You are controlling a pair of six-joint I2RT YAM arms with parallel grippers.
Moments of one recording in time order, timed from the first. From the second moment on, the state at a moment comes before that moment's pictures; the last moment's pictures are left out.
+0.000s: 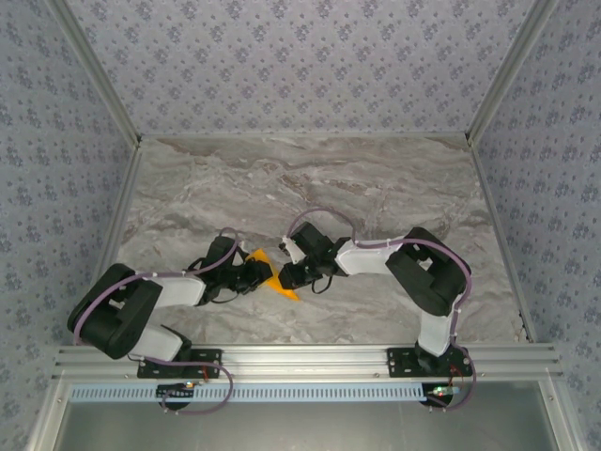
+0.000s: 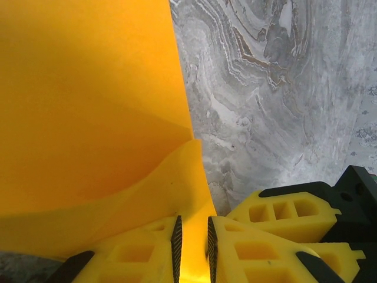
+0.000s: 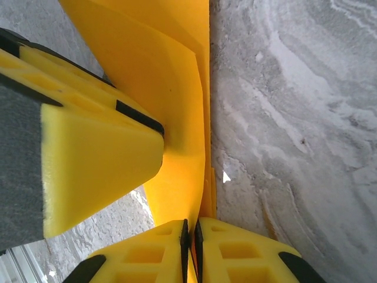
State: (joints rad) left arm -0.53 1.42 0.33 0.31 0.48 -1.05; right arm 0.87 1.84 0.95 -0.12 -0.43 0.47
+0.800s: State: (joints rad) left arm -0.53 1.42 0.33 0.30 0.46 -1.05; right arm 0.81 1.76 0.86 -0.12 -0.57 0.54
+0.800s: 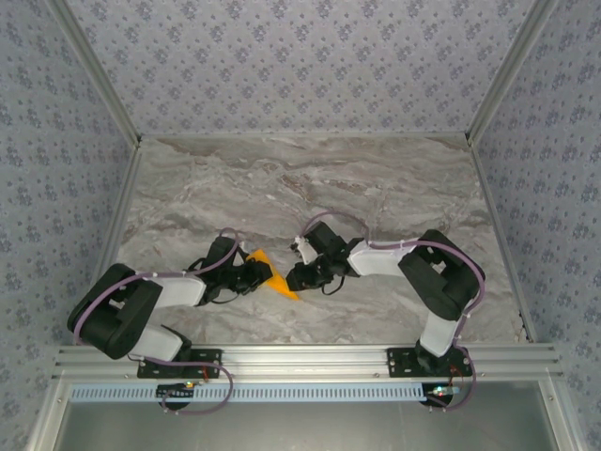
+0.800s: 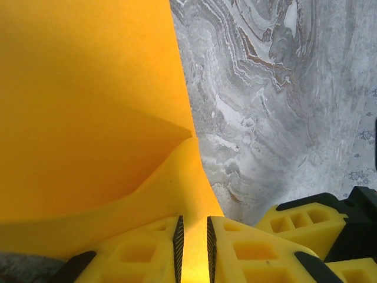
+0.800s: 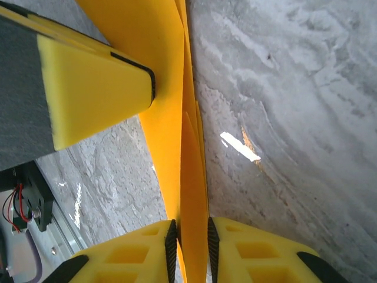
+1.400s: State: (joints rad) left arm -0.53 1.42 0.33 0.30 0.46 -1.05; right arm 0.81 1.80 0.86 -0.10 -0.59 0.56
